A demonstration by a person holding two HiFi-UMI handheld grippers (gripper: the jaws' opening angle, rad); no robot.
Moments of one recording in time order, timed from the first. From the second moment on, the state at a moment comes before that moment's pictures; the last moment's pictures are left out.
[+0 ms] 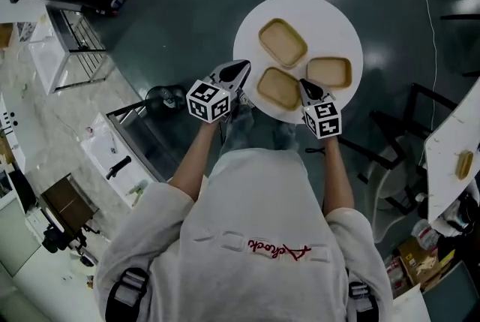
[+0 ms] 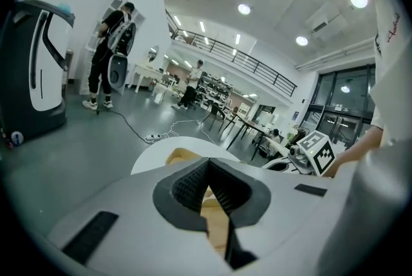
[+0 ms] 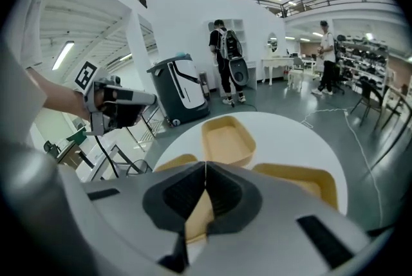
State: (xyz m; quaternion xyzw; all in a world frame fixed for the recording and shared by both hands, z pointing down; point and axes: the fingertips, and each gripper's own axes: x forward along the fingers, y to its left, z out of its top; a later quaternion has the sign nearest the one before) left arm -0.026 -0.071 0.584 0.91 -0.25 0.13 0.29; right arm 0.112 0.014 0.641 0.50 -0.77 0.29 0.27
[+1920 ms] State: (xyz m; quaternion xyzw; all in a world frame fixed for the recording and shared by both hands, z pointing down) left arm -0.067 -0.057 0.589 0.90 -0.29 0.12 0.30; right arm 0.082 0.001 0.671 0.34 -0.80 0.29 0.39
